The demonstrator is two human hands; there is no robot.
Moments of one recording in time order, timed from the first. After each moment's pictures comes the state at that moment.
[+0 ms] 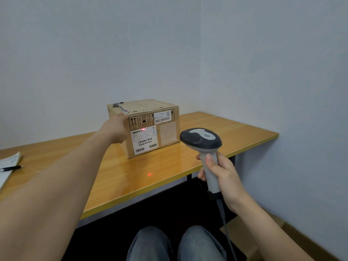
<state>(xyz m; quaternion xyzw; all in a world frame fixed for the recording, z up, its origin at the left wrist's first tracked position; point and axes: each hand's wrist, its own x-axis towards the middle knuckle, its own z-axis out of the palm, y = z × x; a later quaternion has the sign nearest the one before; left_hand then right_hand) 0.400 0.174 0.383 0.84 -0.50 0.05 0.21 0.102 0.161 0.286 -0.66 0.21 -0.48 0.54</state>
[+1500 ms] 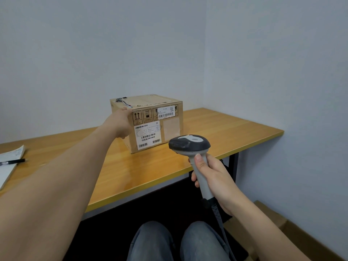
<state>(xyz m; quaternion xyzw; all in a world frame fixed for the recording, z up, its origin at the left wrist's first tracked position) 0.403 0.173 0.385 0.84 -0.50 0.05 0.19 0.120 0.184 0.291 -0.67 0.27 -0.40 0.56</state>
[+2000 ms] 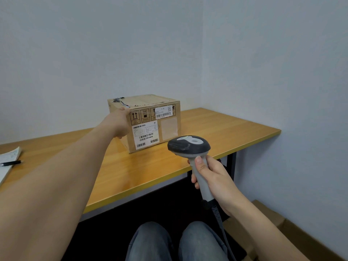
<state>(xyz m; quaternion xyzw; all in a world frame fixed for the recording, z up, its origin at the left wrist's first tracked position) 0.407 0.163 0.385 0.85 -0.50 0.05 0.17 0.114 0.182 0.287 -0.68 0.27 -0.39 0.56</state>
